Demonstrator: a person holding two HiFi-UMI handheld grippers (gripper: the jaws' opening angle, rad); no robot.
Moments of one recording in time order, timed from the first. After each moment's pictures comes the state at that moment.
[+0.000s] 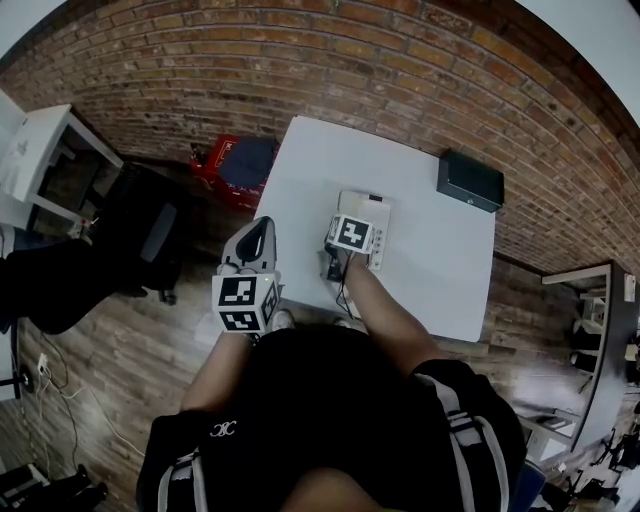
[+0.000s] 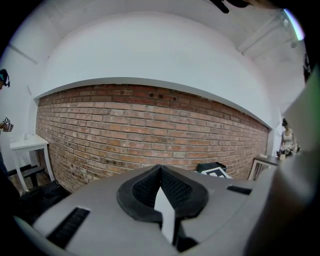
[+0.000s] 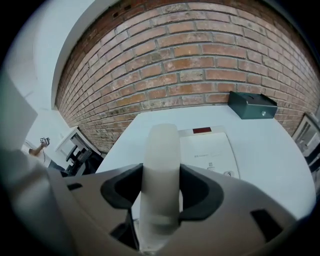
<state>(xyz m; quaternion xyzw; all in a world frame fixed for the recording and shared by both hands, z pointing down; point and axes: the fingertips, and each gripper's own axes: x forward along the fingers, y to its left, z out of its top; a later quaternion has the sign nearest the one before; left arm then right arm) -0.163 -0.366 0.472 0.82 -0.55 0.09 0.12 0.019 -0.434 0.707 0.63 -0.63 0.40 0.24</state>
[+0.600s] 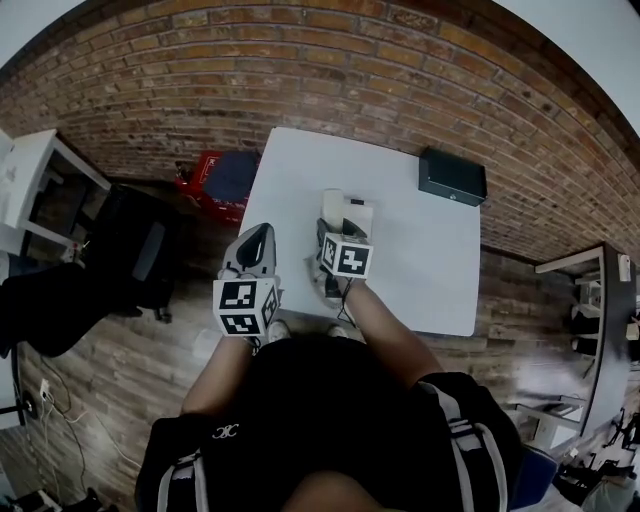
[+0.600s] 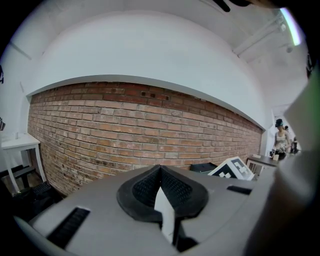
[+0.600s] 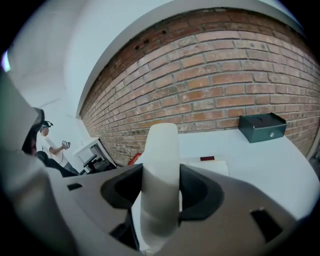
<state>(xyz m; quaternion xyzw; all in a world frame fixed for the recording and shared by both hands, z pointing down) -0.130 -0.369 0.470 0.84 -0.52 0.09 0.12 0.011 -0.422 0.627 0.60 -0.72 0.31 0.16</state>
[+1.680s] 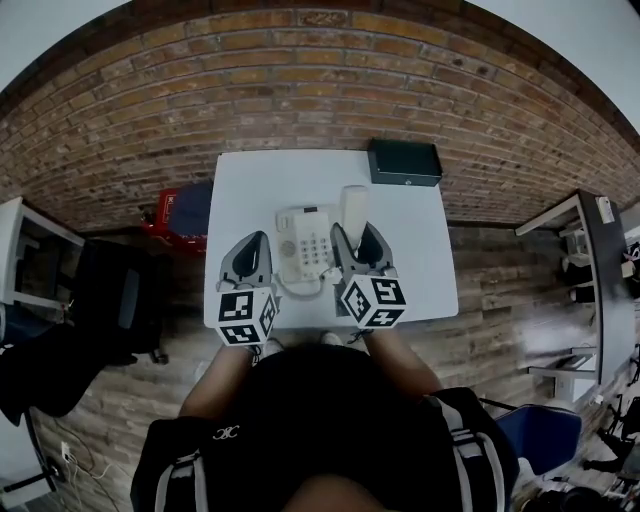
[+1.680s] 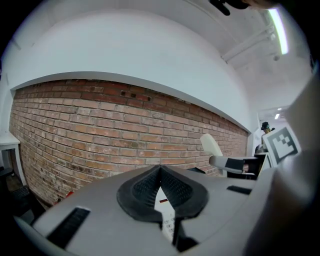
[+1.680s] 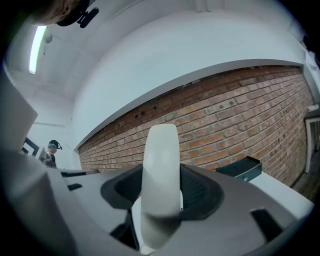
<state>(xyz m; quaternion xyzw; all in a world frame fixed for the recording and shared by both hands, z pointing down) -0.037 -0.376 0.460 0.88 -0.45 0.07 0.10 0.127 -0.349 0.468 0.67 -0.72 0.13 -0.06</state>
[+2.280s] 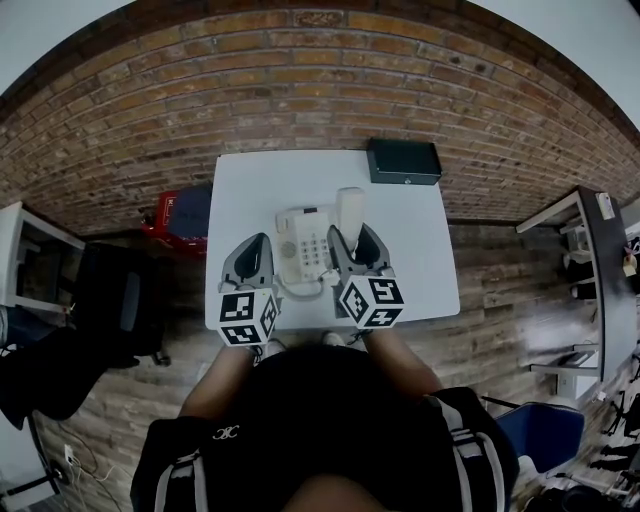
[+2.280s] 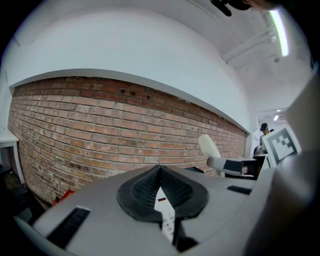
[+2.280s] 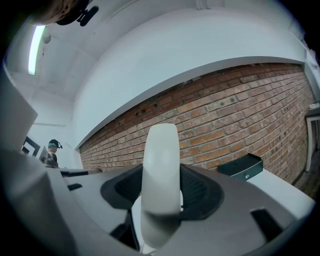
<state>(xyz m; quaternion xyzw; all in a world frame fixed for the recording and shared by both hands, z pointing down) -0.032 -0.376 0.464 0.89 -0.44 0.07 0.11 0.124 -0.350 0.475 0.67 -0.73 0.14 -0.05</state>
